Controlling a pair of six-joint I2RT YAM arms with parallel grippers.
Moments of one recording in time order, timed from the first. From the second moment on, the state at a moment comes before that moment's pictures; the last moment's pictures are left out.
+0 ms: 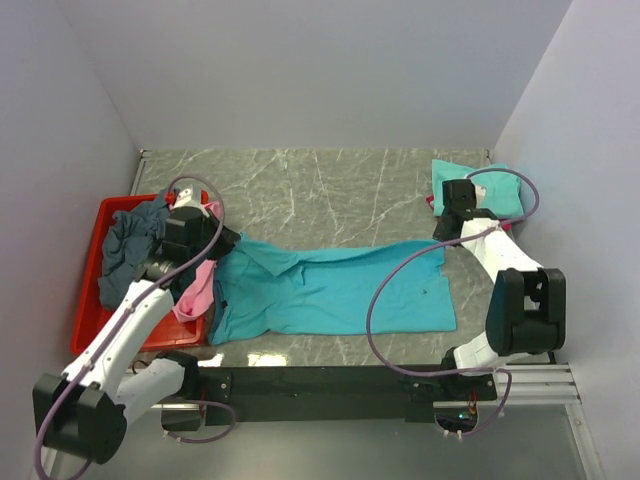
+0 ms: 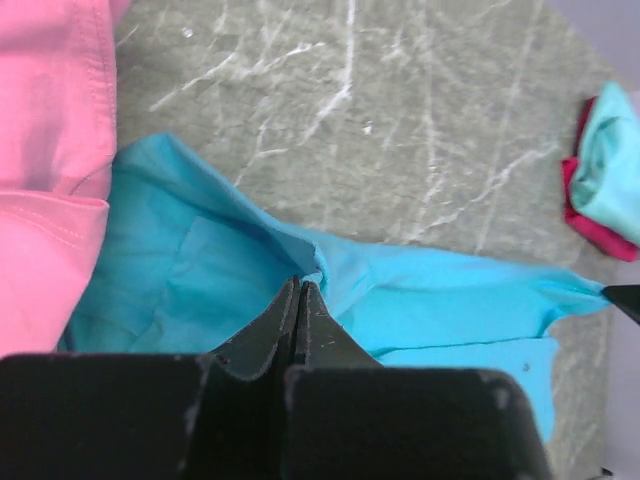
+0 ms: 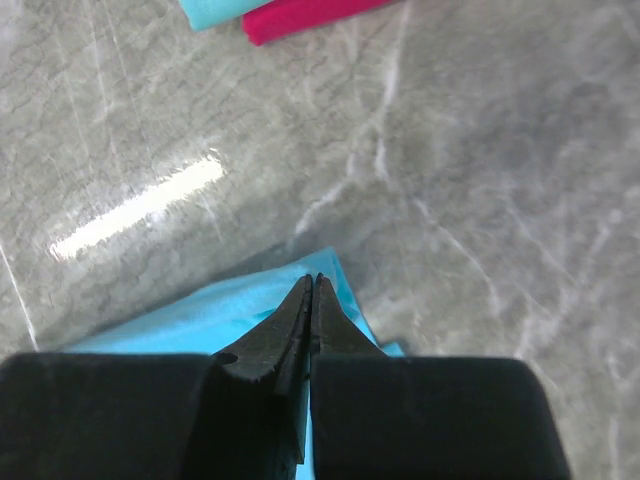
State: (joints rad) left arm -0.27 1.01 0.77 -0.30 -0.02 -0.72; right arm 0.02 1.53 1.01 -0.48 0.29 0.42
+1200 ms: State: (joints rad) left arm -0.27 0.49 0.63 -0.73 0.12 -0.84; right arm 0.21 1.33 0.85 -0.60 0.76 0.45
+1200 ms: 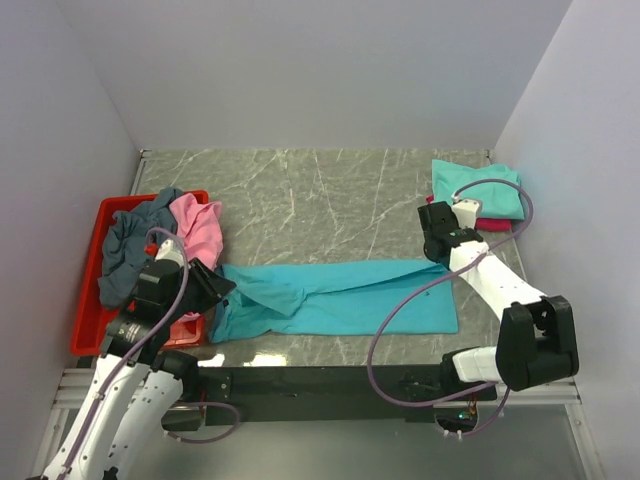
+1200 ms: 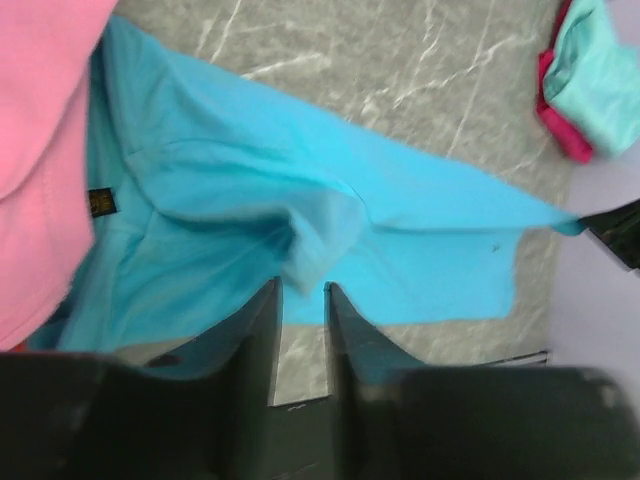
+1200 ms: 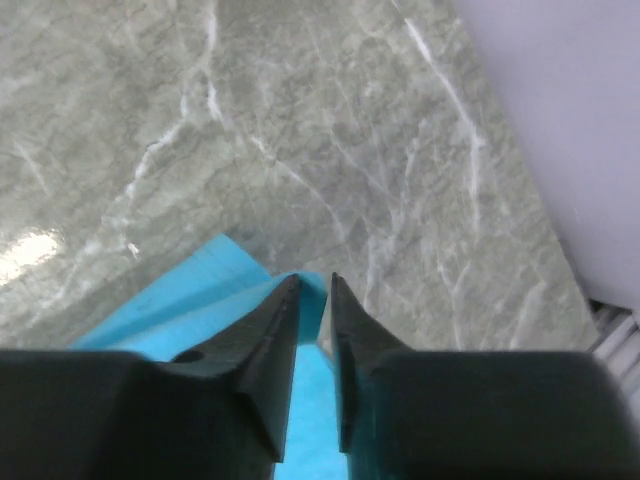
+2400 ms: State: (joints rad) left arm -0.47 1.24 0.65 -0.20 -0.06 -0.83; right arm 1.11 1.59 0.89 -0.10 0.15 0.62
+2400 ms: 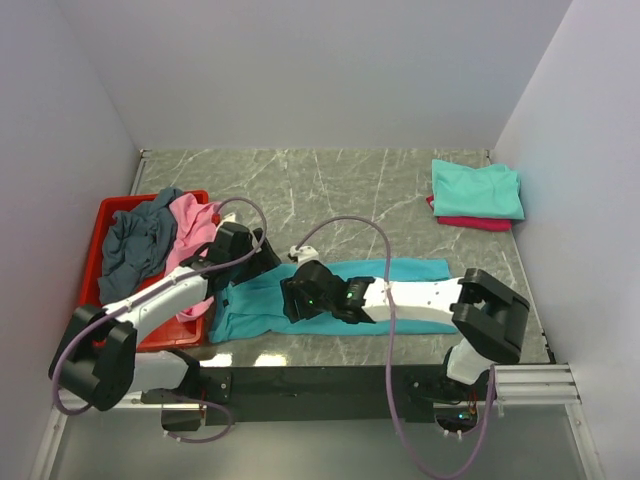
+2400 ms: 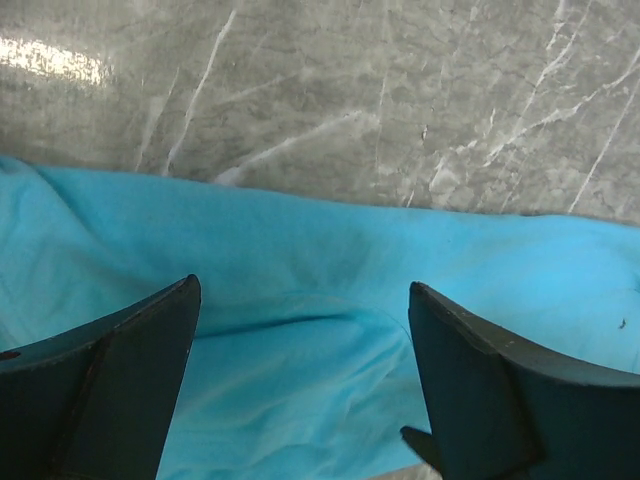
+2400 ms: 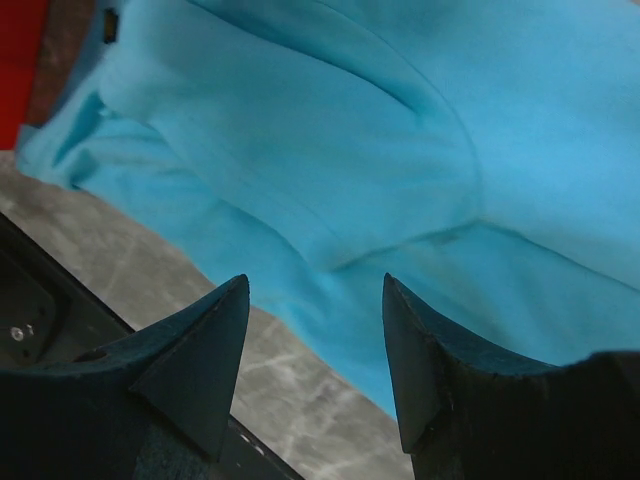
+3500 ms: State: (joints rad) left arm -0.47 1.40 0.66 -0.11 -0.06 -0.82; right arm 1.19 1.79 1.00 -0.12 0.26 0.65
